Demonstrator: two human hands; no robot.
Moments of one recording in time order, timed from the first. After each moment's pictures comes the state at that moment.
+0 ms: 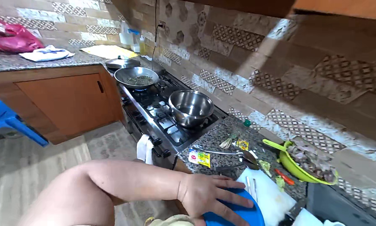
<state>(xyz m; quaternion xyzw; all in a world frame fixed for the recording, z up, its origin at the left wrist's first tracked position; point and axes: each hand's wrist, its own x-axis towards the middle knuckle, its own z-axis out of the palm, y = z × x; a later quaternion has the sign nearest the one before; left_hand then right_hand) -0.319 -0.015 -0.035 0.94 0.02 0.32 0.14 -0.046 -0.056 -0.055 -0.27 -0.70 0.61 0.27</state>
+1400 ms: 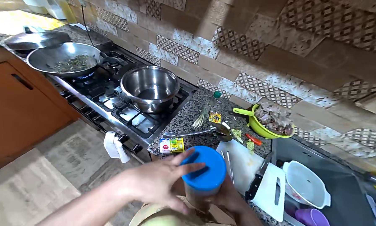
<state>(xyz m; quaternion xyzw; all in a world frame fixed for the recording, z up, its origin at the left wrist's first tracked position) -0.332 0.017 0.002 0.87 0.36 0.09 0.34 -0.049 -0.007 -0.102 -0.40 -0.68 0.45 0.41</state>
